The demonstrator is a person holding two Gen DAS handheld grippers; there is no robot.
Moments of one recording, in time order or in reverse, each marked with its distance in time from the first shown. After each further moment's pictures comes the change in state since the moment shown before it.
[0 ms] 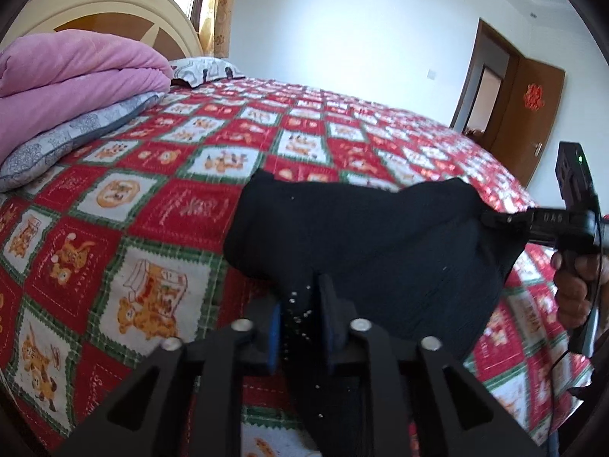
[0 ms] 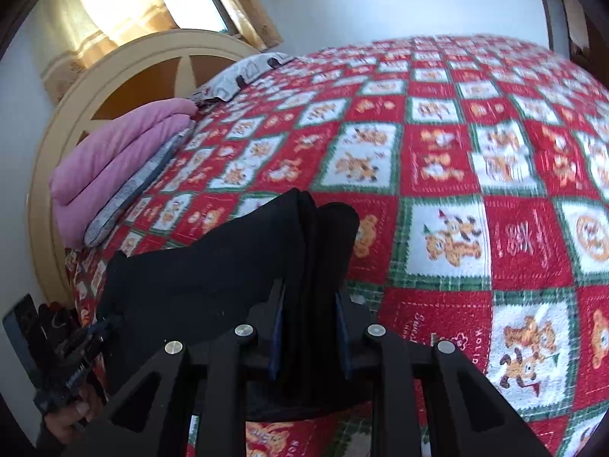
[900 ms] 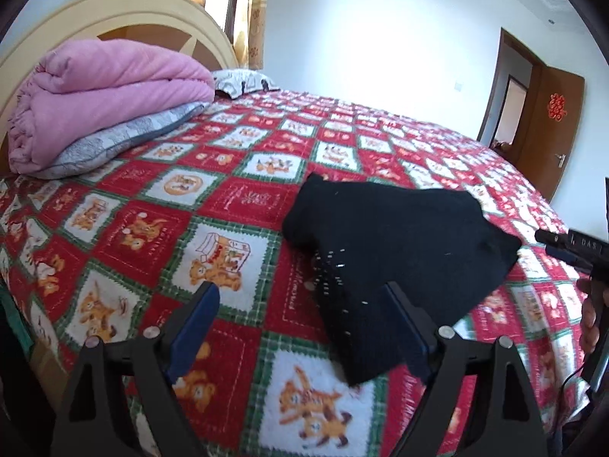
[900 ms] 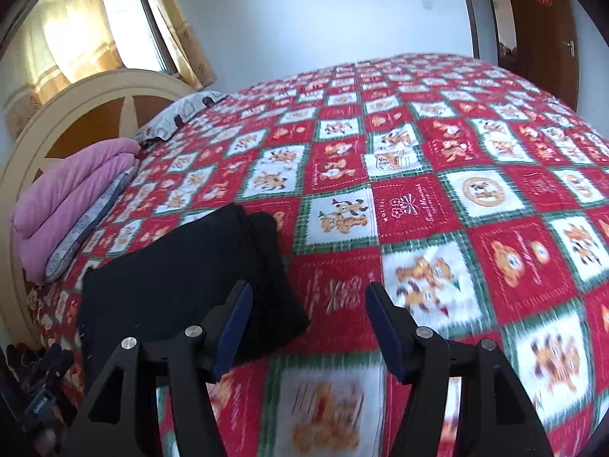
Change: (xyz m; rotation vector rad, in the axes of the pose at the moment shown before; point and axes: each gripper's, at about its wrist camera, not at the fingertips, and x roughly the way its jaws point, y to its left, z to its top) left arm -0.063 0.007 -0.021 -0.046 -0.059 0.112; right arm -0.079 -0.011 -0.054 0.092 -0.172 -0.243
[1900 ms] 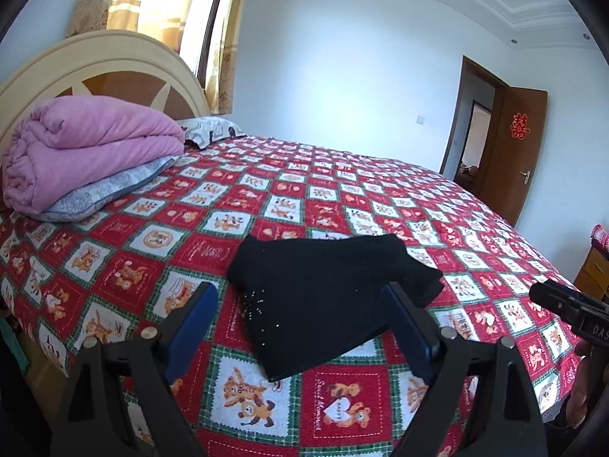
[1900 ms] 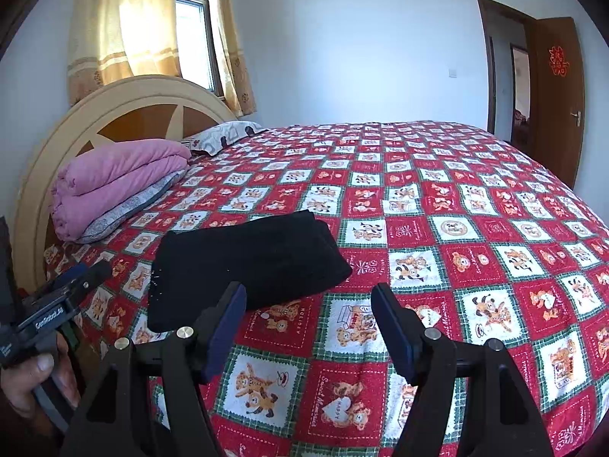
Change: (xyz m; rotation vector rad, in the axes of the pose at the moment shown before) left arm -0.075 -0.041 0.013 0.042 -0.159 -0.110; right arm -0.148 0.061 -0.068 -0.184 -0.175 0.000
